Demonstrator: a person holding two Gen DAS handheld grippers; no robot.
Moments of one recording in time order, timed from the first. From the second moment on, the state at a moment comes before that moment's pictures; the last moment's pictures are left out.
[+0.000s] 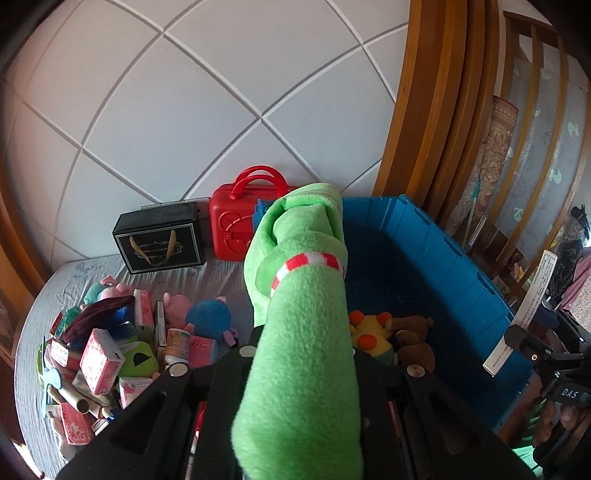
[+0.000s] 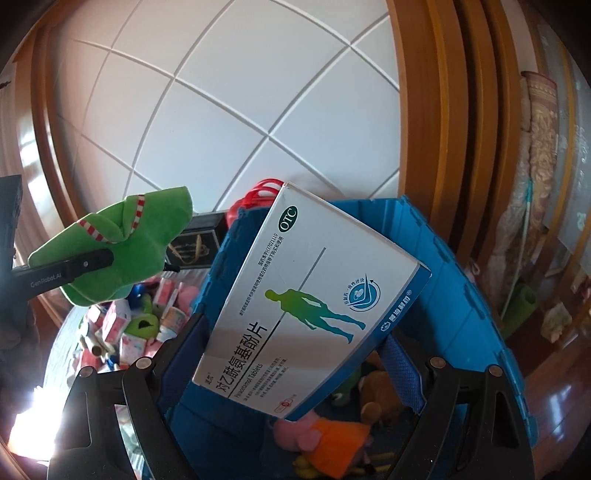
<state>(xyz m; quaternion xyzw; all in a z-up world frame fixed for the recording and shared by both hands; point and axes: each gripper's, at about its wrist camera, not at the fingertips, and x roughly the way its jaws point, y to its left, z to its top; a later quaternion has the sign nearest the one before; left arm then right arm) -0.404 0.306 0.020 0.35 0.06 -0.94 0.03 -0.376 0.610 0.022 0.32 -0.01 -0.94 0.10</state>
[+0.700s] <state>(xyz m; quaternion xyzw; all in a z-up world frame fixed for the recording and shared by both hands) -0.485 0.394 0.022 0.35 0.02 -0.94 -0.03 -0.397 0.686 -0.001 0.34 -0.03 -0.94 0.04</state>
